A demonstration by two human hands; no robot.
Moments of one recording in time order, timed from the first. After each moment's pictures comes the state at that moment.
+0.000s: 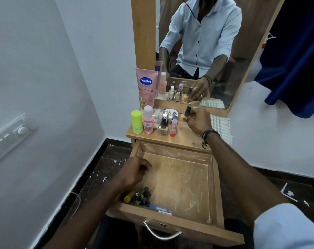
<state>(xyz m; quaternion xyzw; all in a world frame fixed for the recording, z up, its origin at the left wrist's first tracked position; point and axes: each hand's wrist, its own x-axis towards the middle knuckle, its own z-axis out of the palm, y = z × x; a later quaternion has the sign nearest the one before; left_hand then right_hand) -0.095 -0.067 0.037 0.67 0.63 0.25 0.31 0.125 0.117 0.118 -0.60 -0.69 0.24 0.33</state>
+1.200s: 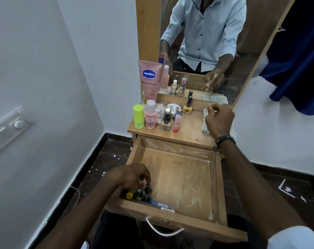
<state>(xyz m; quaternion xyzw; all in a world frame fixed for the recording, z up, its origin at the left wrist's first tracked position) -0.101 -0.065 0.056 0.73 0.57 -0.12 0.36 0.156 0.099 0.115 -0.61 -0.63 0.09 0.47</state>
